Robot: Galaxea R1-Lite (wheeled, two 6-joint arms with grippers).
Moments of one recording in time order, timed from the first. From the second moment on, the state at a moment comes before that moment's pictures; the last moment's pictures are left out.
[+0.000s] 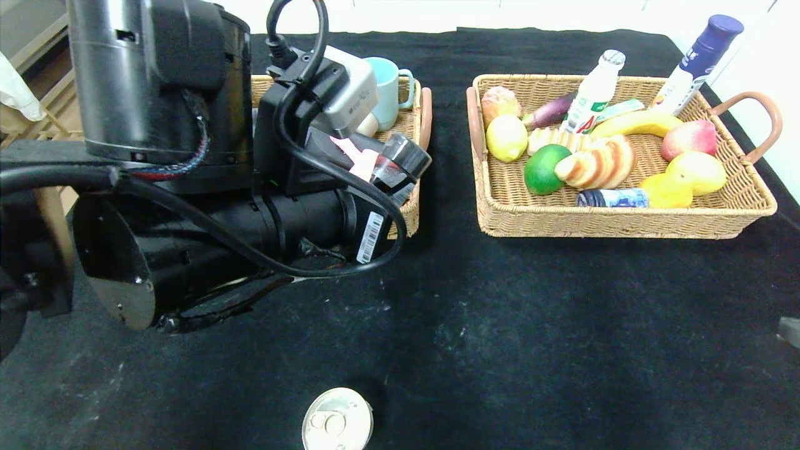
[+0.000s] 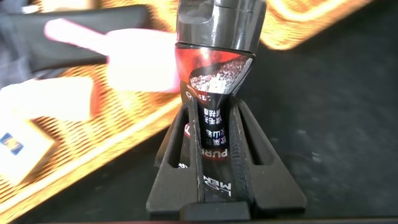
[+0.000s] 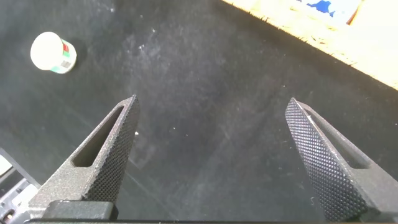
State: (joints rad) left arm -0.79 1.55 -1.22 -0.11 0.38 0.19; right arm 0.23 0.97 -1.03 0.43 0.34 -0.17
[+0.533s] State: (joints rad) left arm -0.62 1.48 -1.21 -0.12 0.37 0.18; right arm 0.24 1.02 -0.96 0.28 0.34 -0.18
